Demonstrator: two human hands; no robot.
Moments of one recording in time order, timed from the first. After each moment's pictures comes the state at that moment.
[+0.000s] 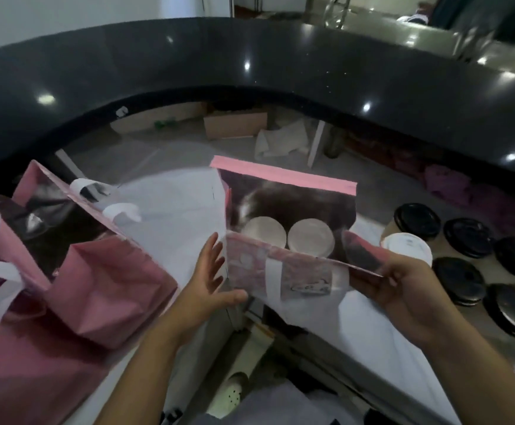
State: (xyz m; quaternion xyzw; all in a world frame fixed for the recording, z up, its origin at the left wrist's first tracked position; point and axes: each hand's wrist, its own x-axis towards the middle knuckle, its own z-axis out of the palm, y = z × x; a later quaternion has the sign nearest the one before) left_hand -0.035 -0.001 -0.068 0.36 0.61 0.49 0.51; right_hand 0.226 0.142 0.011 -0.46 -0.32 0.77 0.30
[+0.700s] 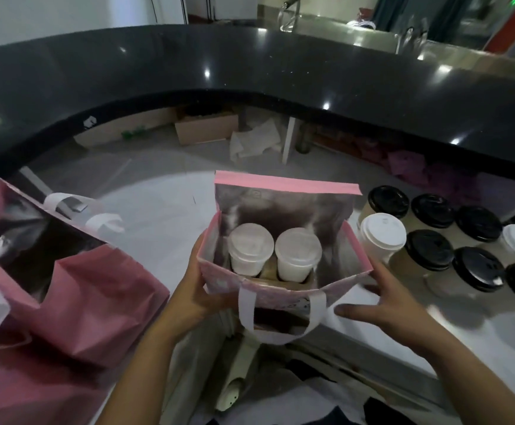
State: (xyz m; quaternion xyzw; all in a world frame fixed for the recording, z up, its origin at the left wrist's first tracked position) left_hand -0.048 -0.006 -0.078 0.43 0.59 0.49 0.48; right_hand 0.261 0.087 -0.026 -0.48 -0.67 0.53 0.19
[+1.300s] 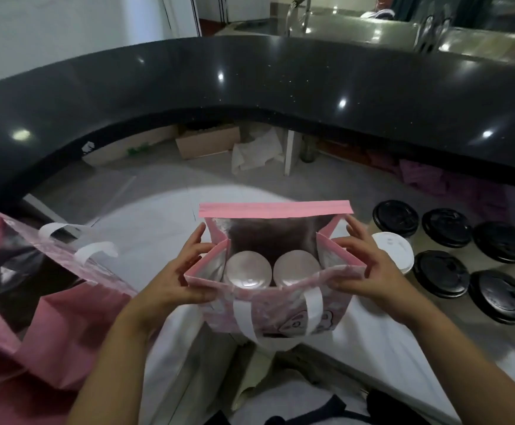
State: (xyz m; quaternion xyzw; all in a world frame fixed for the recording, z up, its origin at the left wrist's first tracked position) left_hand -0.078 0.039 -0.031 0.47 0.59 0.44 0.49; right_hand 0.246 0.179 -0.032 -0.37 -0.73 0.52 0.25
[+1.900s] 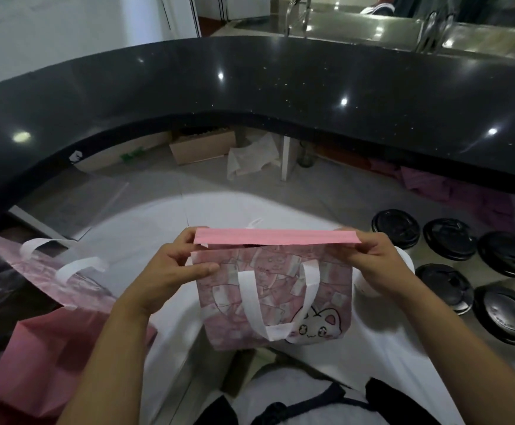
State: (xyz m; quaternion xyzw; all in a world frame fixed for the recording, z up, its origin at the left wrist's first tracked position) left_hand -0.084 0.089 -0.021 0.44 0.59 0.46 0.49; right_hand 0.233 0.228 -0.032 -0.30 -0.63 0.63 0.34
